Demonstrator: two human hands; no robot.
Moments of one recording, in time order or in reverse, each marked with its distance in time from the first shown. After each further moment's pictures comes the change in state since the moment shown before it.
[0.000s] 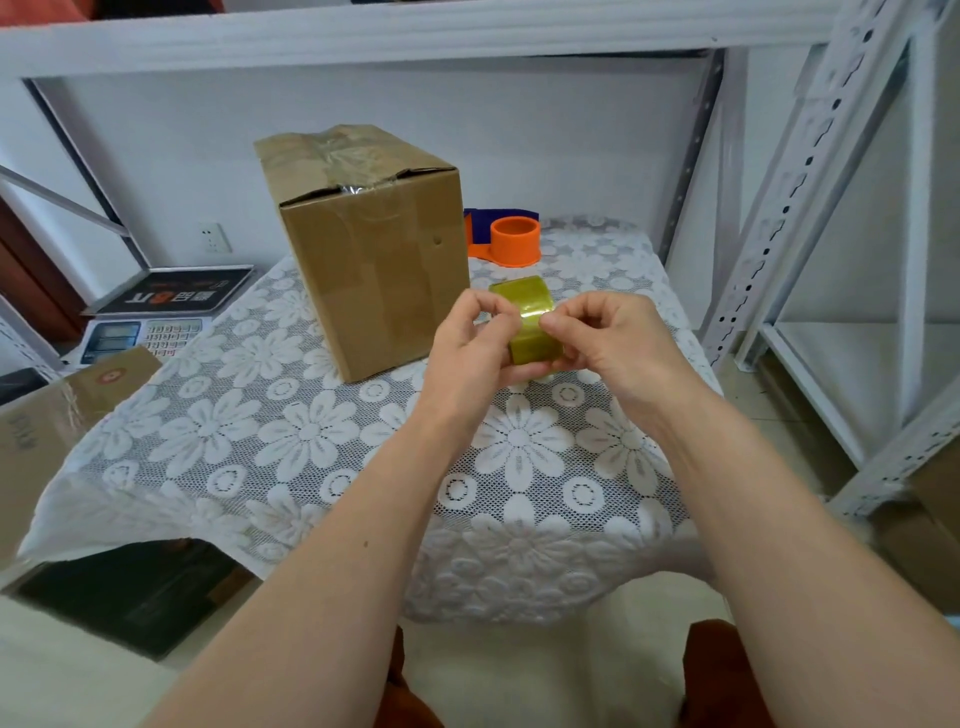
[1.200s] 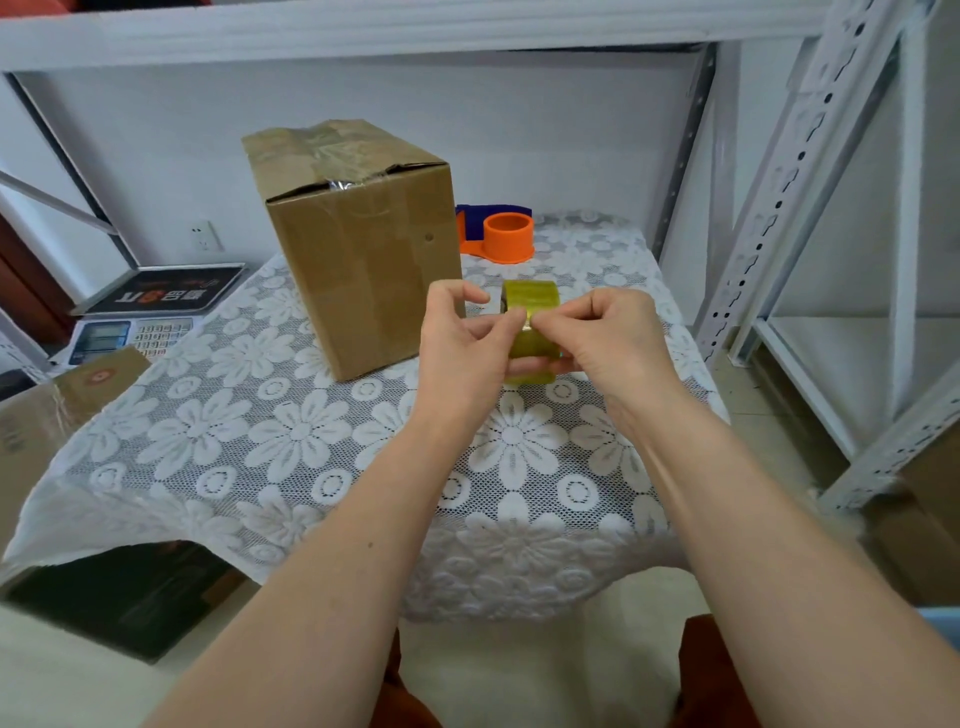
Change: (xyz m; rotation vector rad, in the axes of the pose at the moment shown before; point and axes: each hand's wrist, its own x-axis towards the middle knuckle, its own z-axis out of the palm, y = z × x) left_hand -0.005 0.005 0.009 0.031 0.101 0.076; right_hand -0.006 -0.009 0.011 0.009 0.186 0.062
